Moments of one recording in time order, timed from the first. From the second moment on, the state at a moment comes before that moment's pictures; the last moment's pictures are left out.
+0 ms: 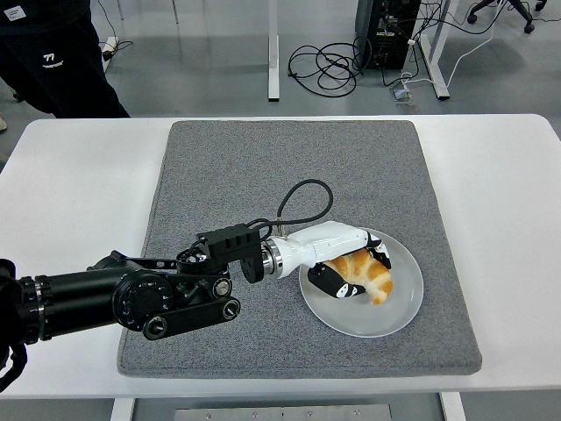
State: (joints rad) left arm -1.06 0.05 0.02 -1.08 1.25 0.22 -0.16; right arm -0.08 0.00 -0.01 0.08 -0.09 -0.05 0.23
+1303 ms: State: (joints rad) left arm -1.05 0.17 0.01 -1.24 1.18 0.23 -0.15; right arm -0.08 0.00 -0.01 0.08 -0.09 -0.05 0.23
